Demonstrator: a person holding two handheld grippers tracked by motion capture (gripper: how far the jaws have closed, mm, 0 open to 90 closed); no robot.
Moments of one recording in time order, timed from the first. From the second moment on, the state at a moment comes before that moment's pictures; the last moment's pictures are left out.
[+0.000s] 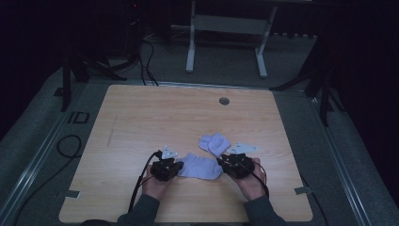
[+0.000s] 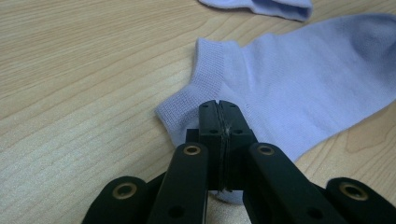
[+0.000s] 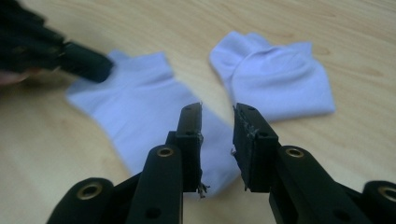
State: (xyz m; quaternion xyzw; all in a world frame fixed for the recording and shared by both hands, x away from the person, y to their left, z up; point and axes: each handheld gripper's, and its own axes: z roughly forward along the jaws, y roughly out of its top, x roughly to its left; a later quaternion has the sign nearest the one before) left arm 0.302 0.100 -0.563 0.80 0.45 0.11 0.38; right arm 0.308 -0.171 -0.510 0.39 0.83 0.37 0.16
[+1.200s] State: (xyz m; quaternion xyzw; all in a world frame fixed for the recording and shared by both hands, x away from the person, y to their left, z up) left arm 0.302 0.099 -0.563 0.80 0.45 0.11 0.38; right arm 0.418 -0.123 -0.529 0.41 0.85 0.30 0.15
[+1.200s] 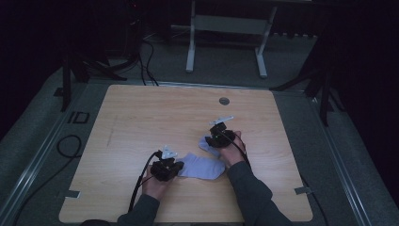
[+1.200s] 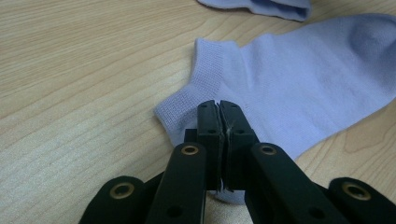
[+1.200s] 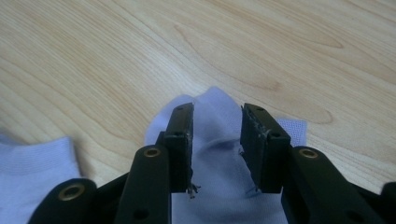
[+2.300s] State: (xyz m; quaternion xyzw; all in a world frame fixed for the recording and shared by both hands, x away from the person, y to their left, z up) left arm 0.302 0.099 -0.563 0.80 0.44 0.11 0.38; right arm 0.430 -0.125 -0.535 0.43 0.85 0.27 0.14
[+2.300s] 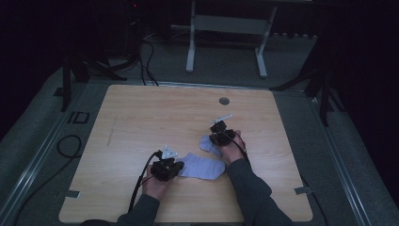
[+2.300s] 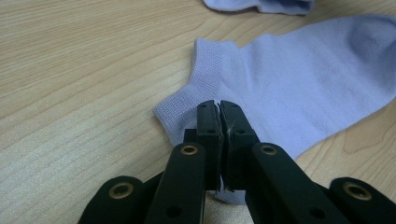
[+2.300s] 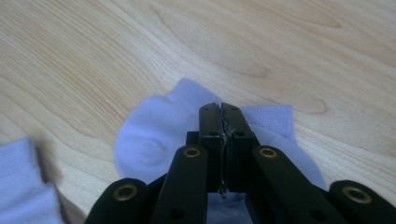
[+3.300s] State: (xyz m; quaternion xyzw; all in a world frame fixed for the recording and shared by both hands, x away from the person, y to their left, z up) left arm 0.302 0.099 -0.563 0.80 0.44 0.11 0.38; right arm 0.417 -0.180 -0.501 0.44 0.83 0.31 0.15
